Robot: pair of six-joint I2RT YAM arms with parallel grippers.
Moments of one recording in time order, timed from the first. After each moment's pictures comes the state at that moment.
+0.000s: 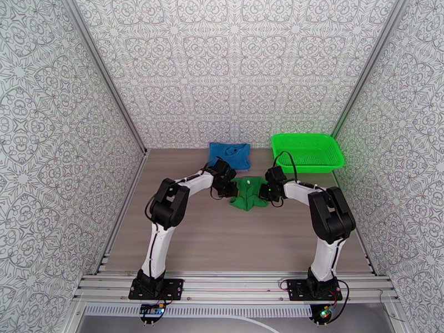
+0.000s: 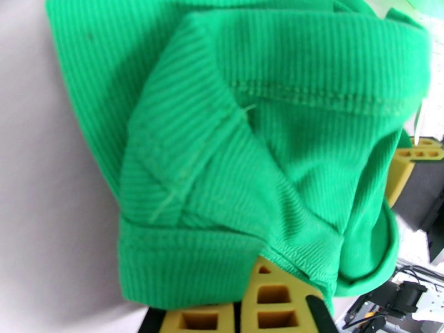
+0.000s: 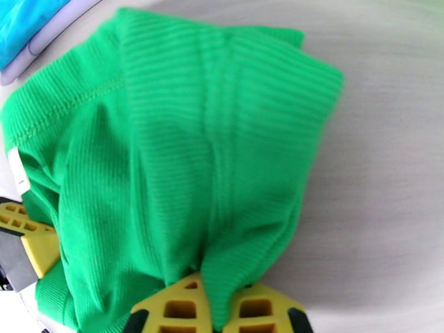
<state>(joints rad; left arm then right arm) -0.48 2.21 1.62 -0.58 0.48 -0.42 0.31 1.91 1.17 -0.35 -0.22 0.49</state>
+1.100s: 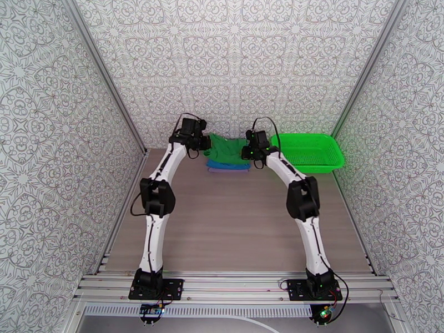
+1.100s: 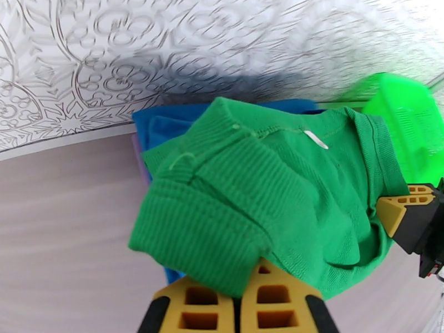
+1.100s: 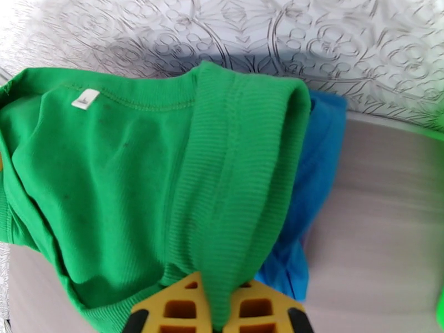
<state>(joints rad) -0.18 2.50 2.51 -0.76 0.32 -0.18 0.35 2.50 2.32 -0.52 -0.19 0.32</state>
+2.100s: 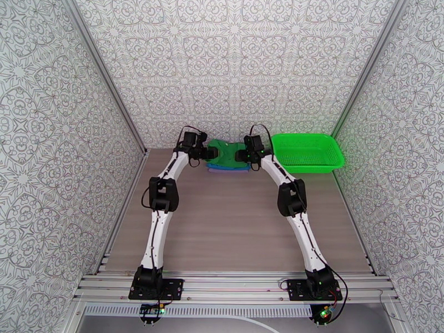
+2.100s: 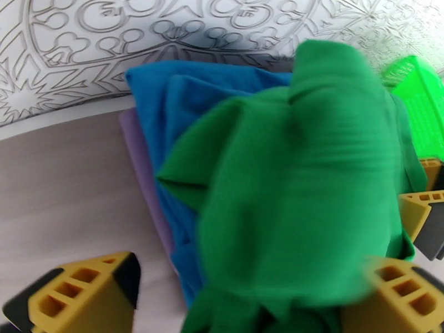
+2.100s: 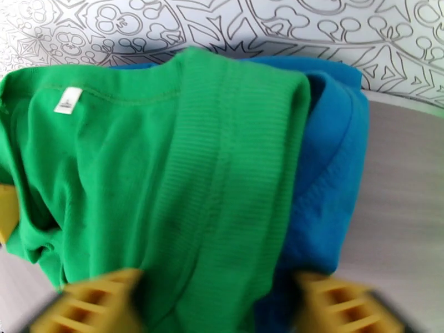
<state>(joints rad) -0.13 2.65 2.43 -0.55 0.48 -0.16 0.35 2.69 2.54 -0.59 -0.17 0.32</state>
